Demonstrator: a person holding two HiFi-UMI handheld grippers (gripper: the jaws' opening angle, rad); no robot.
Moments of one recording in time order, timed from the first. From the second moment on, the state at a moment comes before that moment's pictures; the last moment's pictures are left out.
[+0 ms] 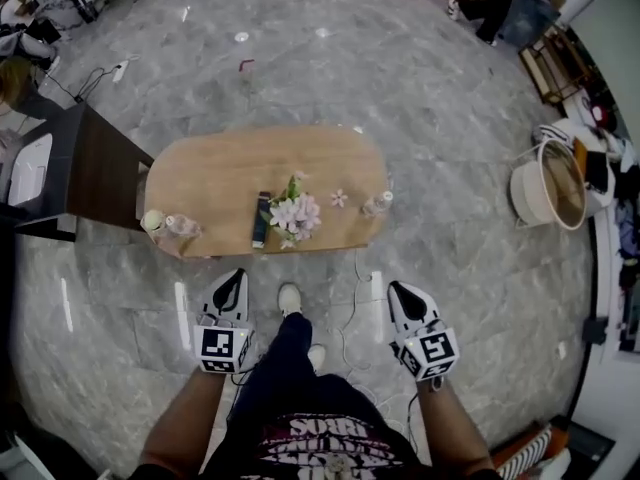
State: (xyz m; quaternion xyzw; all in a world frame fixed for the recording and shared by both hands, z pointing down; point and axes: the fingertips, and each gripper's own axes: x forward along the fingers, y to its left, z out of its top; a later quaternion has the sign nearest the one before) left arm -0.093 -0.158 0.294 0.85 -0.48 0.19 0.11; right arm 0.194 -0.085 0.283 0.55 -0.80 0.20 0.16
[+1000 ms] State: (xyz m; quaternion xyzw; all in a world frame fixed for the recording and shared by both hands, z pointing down) left arm -0.119 -0.155 0.792 0.78 -0.36 0.48 0.19; right arm 0.283 -0.157 0.784 0.27 -0.78 0.11 0.55
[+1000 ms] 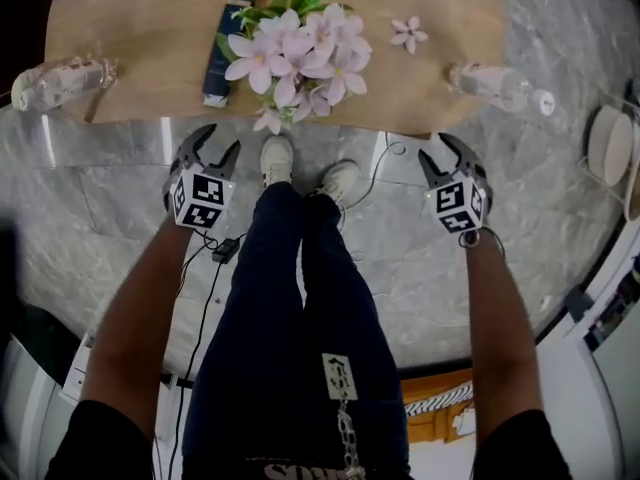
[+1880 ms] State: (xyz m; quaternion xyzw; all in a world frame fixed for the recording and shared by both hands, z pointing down) left arm -0.098 -0.185 0.819 0.76 -0.40 0.49 0.14; right arm 0.268 -0.163 0.815 0.19 -0.82 0.02 0.55
